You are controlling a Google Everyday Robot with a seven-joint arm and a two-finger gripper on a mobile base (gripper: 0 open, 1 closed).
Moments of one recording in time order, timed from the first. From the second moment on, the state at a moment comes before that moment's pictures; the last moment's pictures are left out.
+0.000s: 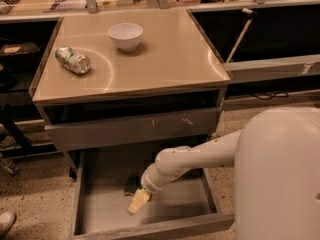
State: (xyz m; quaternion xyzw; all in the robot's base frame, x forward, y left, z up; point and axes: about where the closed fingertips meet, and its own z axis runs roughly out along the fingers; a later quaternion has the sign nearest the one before) arm 0.489 0.069 0.431 -0.53 0.81 0.21 0.16
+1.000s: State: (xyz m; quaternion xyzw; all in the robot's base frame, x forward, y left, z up) arm 0.515 0.073 0.369 -0.50 0.82 0.22 0.16
